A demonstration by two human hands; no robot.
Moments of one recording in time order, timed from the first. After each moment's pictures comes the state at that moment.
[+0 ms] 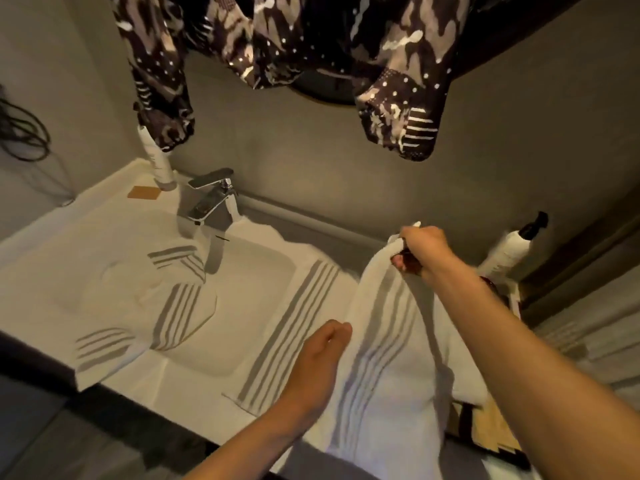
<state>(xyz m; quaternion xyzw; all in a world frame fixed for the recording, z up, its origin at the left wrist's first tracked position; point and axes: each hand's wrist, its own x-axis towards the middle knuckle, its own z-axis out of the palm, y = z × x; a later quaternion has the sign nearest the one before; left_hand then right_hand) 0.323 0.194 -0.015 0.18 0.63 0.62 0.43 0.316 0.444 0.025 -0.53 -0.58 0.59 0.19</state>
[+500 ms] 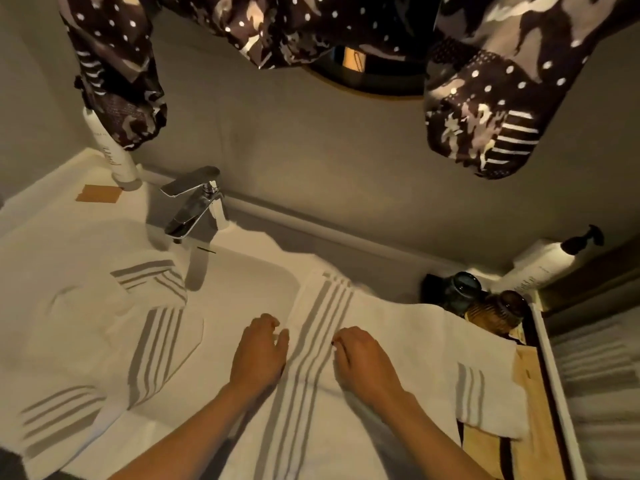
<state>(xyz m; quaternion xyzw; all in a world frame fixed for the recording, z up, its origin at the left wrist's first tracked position) 0.131 0.202 -0.180 0.27 0.87 0.35 0.23 0.291 0.337 -0.163 -0.31 -0.92 0.24 0.04</state>
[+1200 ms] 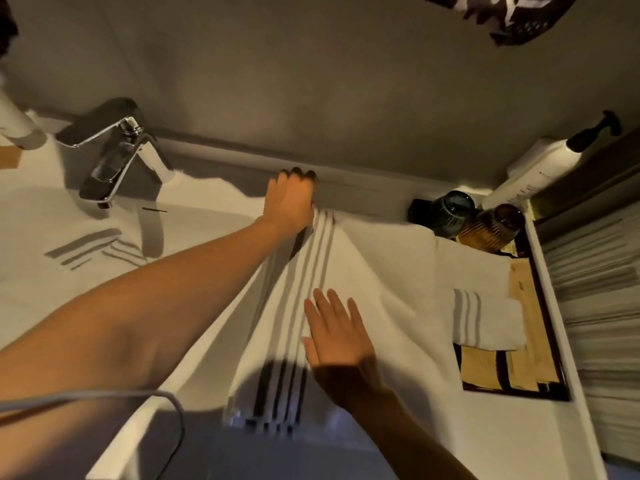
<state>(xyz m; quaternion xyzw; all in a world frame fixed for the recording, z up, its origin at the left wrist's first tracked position) 0.071 0.397 -0.153 0.57 0.82 0.10 0.05 0.306 0.272 -0.198 -0.32 -0.95 0.07 0.01</state>
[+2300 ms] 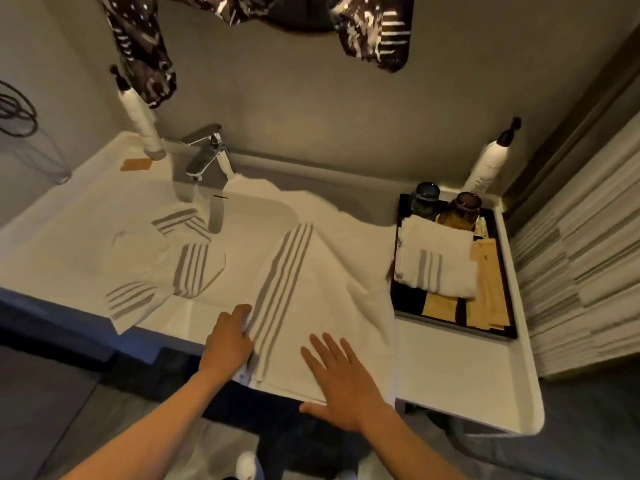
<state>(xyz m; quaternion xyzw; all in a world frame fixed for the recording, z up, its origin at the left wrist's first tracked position) 0.233 0.028 -0.192 0.30 0.89 0.23 0.24 0.465 0.157 -0.202 -0.13 -0.98 0.13 -0.12</state>
